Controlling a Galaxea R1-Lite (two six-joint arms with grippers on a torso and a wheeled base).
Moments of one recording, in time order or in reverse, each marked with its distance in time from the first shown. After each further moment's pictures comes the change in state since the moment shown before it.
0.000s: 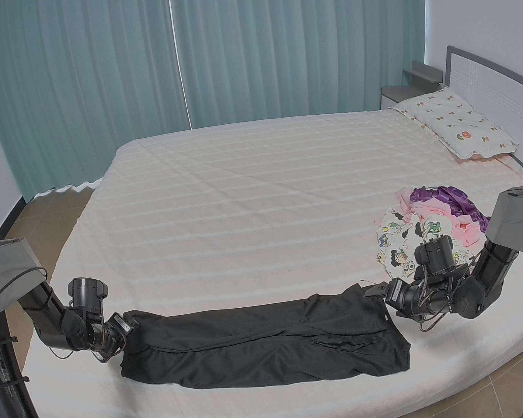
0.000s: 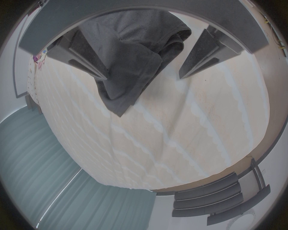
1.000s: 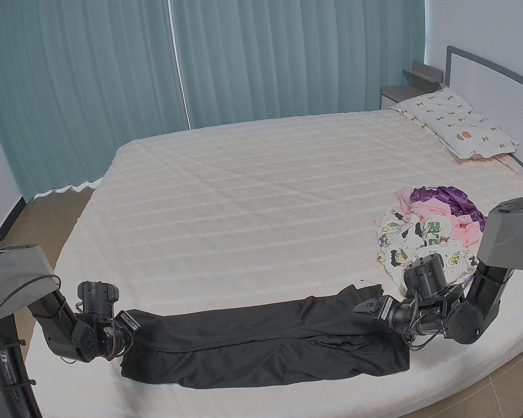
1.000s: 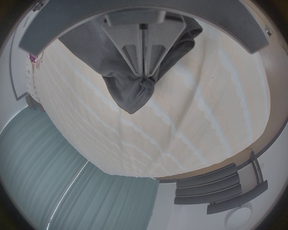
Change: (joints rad) left arm -0.057 0.014 0.064 -0.188 0.126 -0.016; right arm 0.133 0.006 0.117 -0.136 -0.091 0.115
